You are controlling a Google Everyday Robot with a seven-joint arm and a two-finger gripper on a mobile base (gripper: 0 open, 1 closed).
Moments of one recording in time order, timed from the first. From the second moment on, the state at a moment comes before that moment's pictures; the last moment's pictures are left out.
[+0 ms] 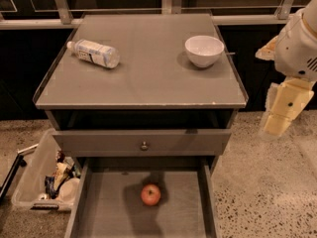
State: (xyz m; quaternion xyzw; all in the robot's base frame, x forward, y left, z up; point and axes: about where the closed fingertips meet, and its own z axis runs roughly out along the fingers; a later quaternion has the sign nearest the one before) arm 0.434 -0.207 0.963 -0.60 0.78 -0.02 0.16
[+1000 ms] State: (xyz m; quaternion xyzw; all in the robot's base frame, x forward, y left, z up) arm 0.404 -0.171 0.826 -0.58 0.77 0.09 0.26
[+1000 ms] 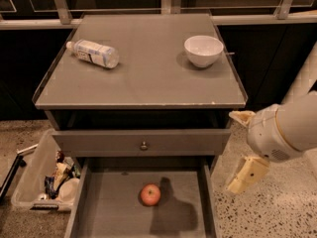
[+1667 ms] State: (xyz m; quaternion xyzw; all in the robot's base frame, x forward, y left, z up) arm 0.423 -0.174 0.786 -0.56 0.78 0.09 0.27
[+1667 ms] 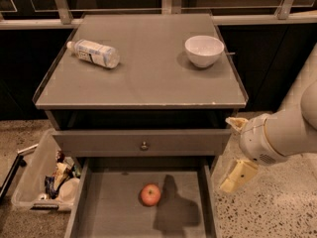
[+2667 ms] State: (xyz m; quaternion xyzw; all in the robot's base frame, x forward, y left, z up) arm 0.442 -0.133 0.704 -0.56 0.73 0.15 0.37
